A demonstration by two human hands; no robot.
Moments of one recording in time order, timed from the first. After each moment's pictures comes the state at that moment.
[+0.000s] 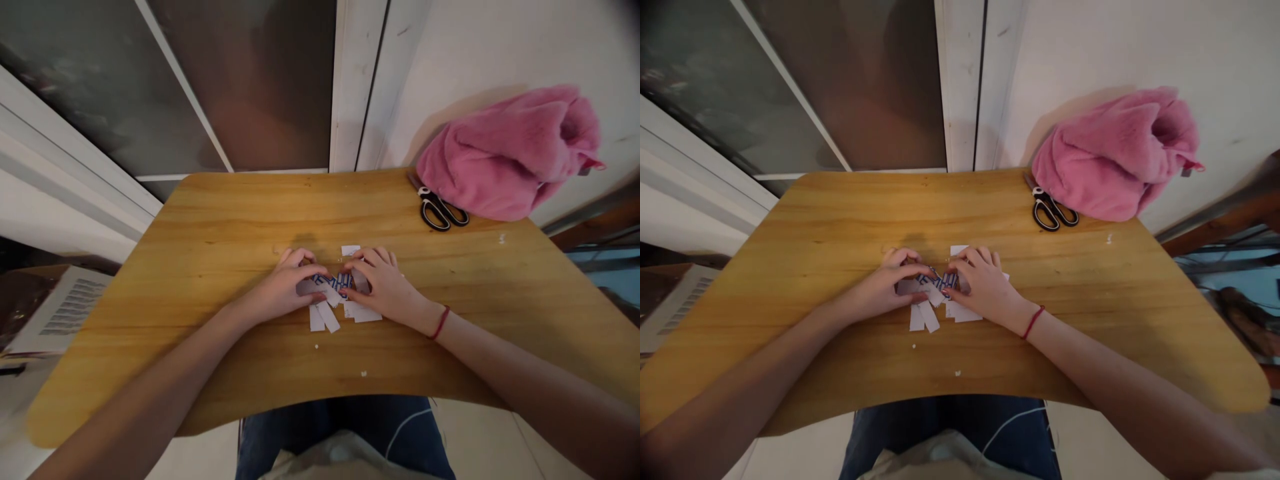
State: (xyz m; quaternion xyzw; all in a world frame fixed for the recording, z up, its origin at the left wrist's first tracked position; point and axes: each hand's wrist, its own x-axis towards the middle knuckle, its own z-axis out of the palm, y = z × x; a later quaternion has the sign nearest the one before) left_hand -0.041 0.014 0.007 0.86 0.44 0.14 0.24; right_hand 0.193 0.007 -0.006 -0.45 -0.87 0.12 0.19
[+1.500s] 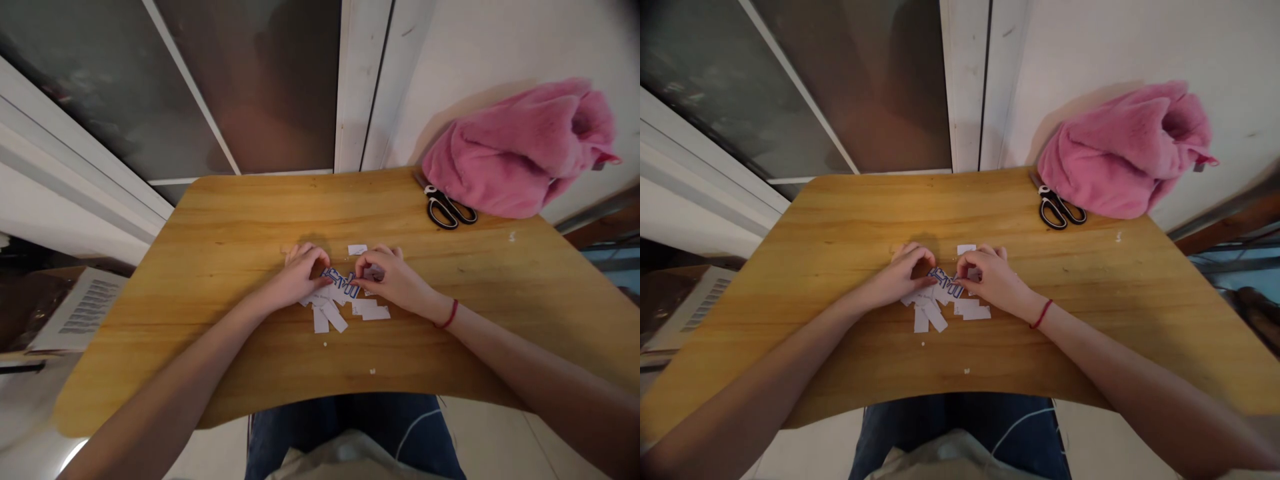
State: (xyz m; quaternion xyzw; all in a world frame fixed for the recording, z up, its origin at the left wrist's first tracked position) left_hand -0.031 0.027 0.005 0.80 0.51 0.15 0.27; right_hand 0.194 0.018 0.002 -0.45 -0.82 0.25 0.23
